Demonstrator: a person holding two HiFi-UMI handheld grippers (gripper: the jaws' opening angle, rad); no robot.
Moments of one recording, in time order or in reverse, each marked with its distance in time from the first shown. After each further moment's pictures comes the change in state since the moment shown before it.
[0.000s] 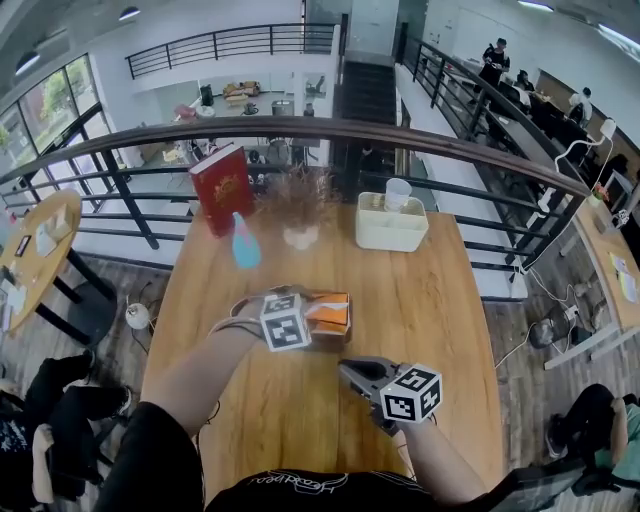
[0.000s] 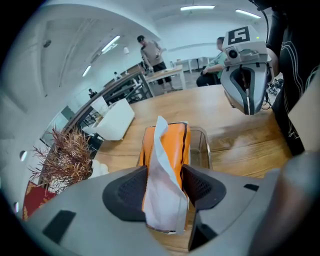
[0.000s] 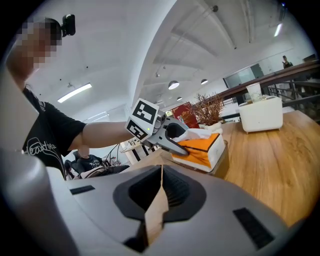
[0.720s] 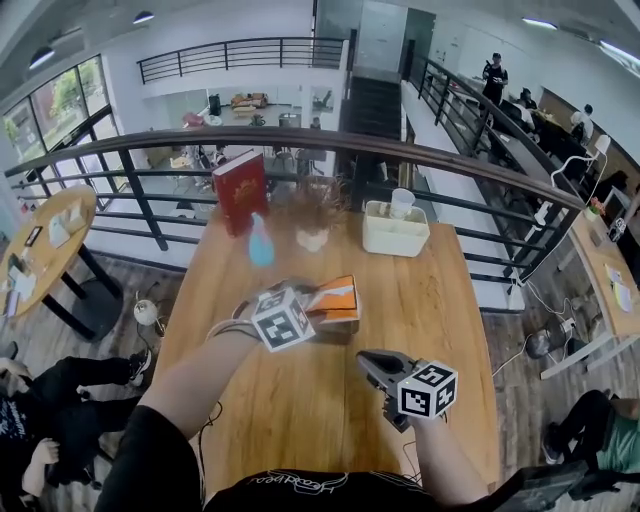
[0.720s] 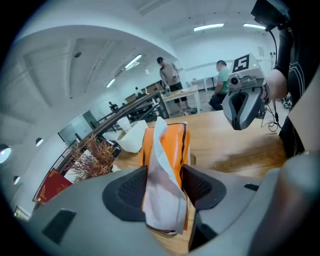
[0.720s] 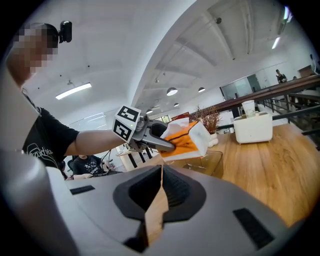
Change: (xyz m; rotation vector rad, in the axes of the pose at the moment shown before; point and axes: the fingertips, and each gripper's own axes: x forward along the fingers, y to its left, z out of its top) left arm -0.095 -0.016 0.025 -0.146 -0.195 0.158; right arm -0.040 0.040 0.017 -0.034 -0.063 -0.071
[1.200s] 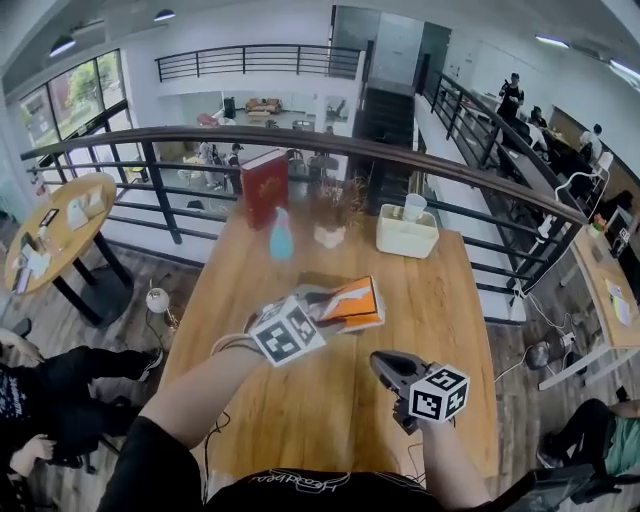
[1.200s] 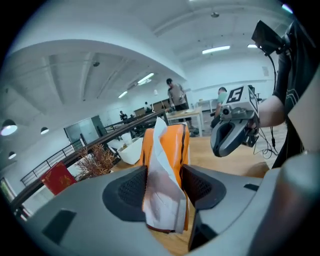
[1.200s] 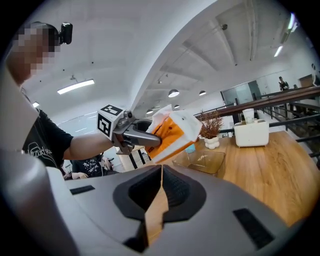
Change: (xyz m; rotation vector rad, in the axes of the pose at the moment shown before) left arm -0.098 -0.064 0.033 -0.138 -0.209 0.031; right arm -0.032 0.062 -0.007 -0.042 -0.019 -0.026
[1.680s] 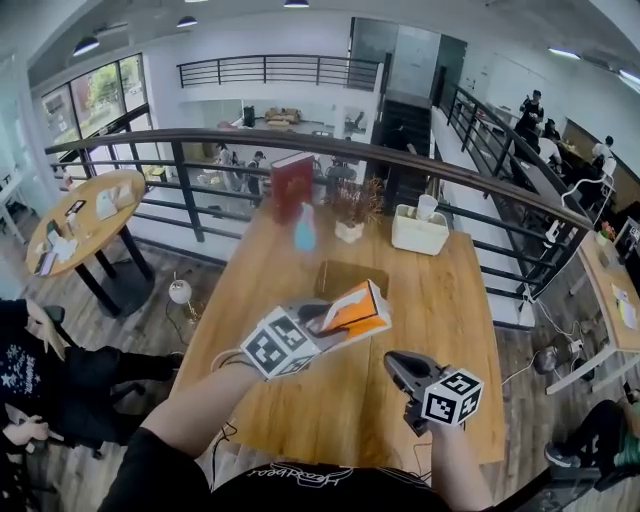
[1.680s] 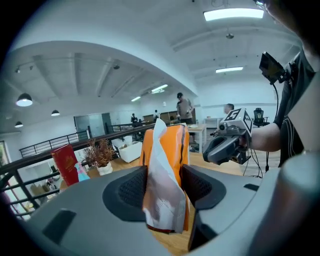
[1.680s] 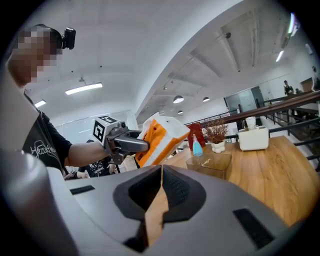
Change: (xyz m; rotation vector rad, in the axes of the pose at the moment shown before) left arm -0.102 -0.084 0.000 -0.212 -0.125 0.032; right arm -0.052 0.084 -0.013 -0.040 -0.061 0.025
